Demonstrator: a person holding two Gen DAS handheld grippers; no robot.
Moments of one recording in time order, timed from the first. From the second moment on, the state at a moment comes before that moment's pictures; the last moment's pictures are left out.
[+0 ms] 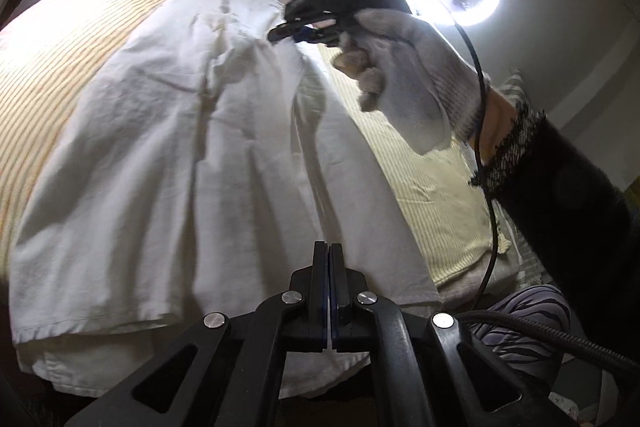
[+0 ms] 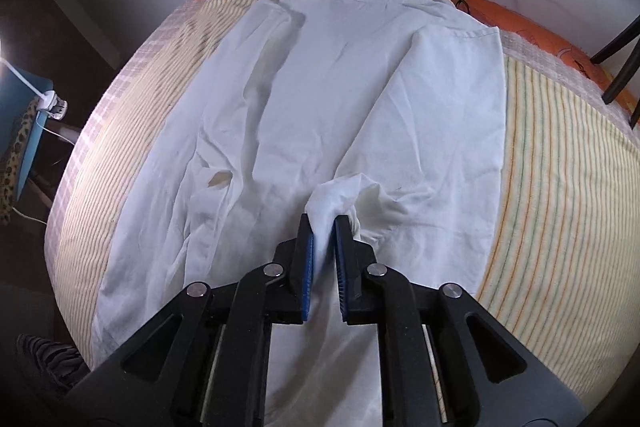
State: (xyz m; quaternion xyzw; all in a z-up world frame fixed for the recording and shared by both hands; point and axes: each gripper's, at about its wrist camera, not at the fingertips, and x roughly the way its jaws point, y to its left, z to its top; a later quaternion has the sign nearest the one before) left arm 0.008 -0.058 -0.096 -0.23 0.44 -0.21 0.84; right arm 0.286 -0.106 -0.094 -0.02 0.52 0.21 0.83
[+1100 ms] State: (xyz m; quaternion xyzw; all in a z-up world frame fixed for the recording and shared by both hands) left arm 0.011 -0.069 -0.113 -0.23 0.48 -0.21 0.82; right arm 0.021 -0.212 -0.084 0.04 0.47 0.27 0.84
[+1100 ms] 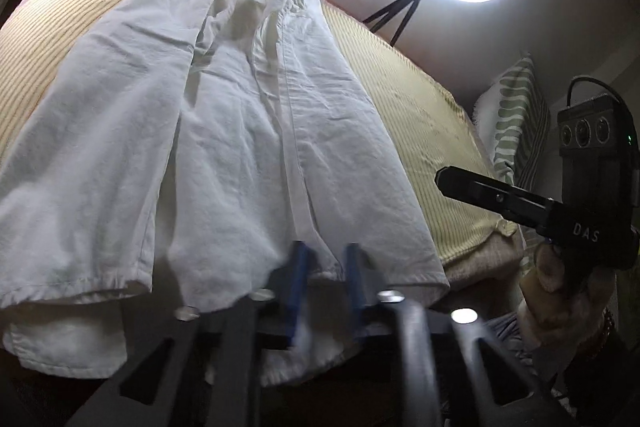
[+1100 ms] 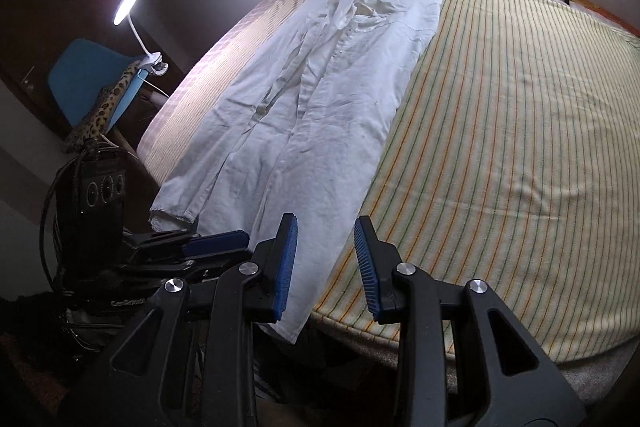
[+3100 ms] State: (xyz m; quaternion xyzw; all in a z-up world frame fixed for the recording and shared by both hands) left arm -0.005 -0.063 -0.096 -0.15 0.46 -0.19 0.86; right arm 0.070 -0.175 -0.092 -0.04 0.42 0.31 0.85
